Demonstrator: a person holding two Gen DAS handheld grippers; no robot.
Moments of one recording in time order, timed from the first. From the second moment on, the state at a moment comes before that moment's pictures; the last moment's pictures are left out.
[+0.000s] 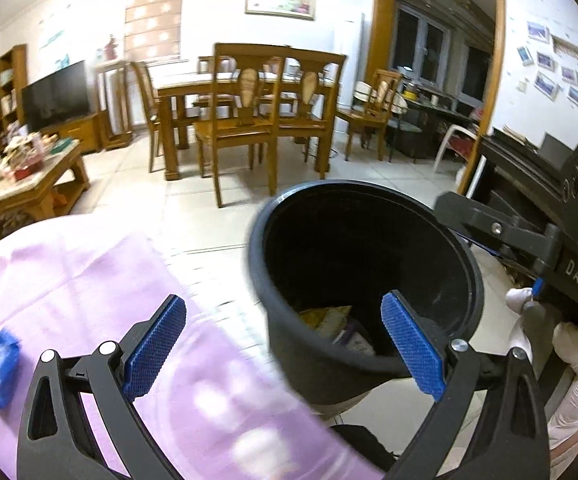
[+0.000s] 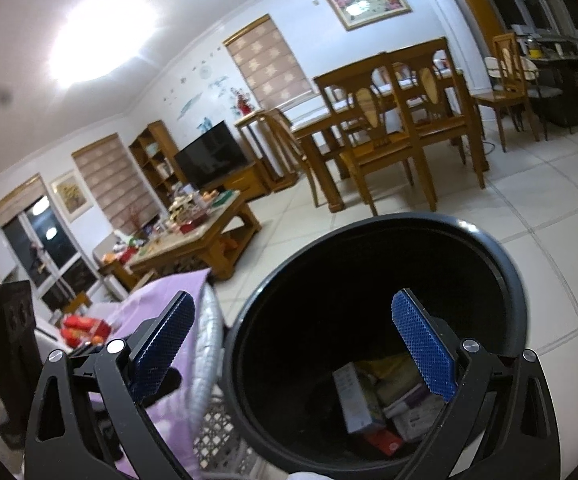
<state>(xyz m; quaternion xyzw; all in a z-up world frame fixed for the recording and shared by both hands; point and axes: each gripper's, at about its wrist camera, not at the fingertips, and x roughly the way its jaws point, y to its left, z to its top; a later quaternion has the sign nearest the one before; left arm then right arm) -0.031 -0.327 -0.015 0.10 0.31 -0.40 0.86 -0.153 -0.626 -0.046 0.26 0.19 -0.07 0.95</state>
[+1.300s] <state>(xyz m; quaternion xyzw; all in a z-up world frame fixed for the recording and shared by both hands) 0.199 -0.030 -0.035 -0.01 0.44 -0.16 0.89 0.112 -0.247 -0.063 -0.12 0.43 0.23 0.86</state>
